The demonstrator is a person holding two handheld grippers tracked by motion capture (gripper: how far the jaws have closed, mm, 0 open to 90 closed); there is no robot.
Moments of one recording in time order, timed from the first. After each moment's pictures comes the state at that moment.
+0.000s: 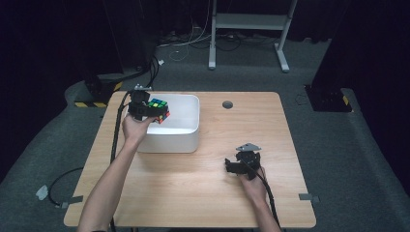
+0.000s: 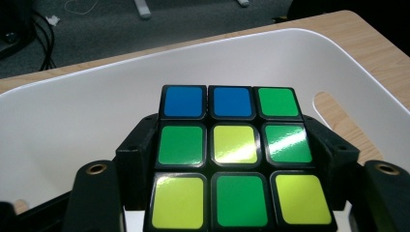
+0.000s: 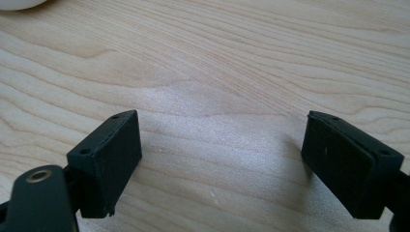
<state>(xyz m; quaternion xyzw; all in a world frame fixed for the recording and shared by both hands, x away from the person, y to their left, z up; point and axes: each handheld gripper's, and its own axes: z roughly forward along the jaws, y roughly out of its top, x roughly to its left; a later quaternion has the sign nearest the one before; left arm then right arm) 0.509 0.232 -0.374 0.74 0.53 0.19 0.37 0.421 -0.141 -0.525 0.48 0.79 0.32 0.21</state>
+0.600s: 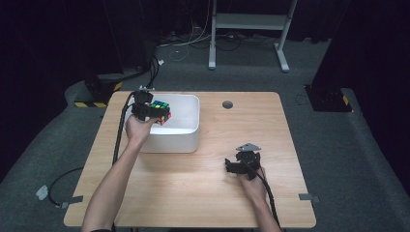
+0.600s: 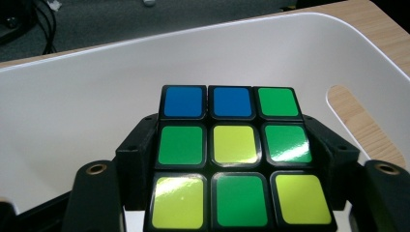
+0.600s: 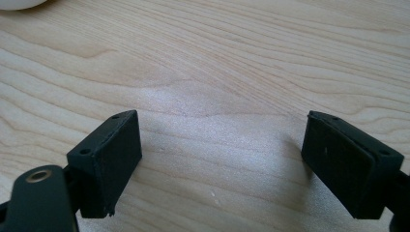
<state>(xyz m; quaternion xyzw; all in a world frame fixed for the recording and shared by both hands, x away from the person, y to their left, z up) 0.516 0.227 -0.383 0.74 0.54 0.18 0.35 0.421 -0.141 -0.525 0.48 0.79 0.32 0.21</state>
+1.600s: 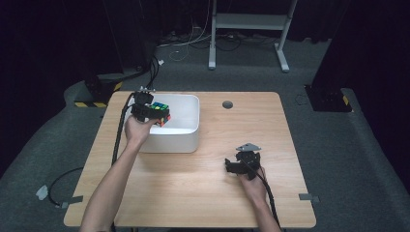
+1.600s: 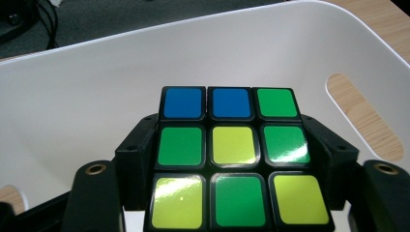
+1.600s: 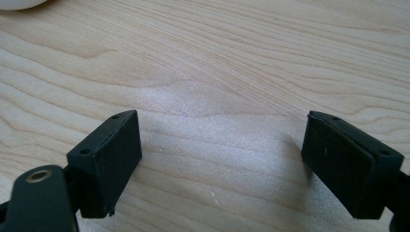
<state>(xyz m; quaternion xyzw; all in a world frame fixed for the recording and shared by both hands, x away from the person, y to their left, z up) 0.509 0.225 -0.380 0.75 0.54 0.18 0.34 0.421 -0.141 -0.525 0.48 0.79 0.32 0.20</state>
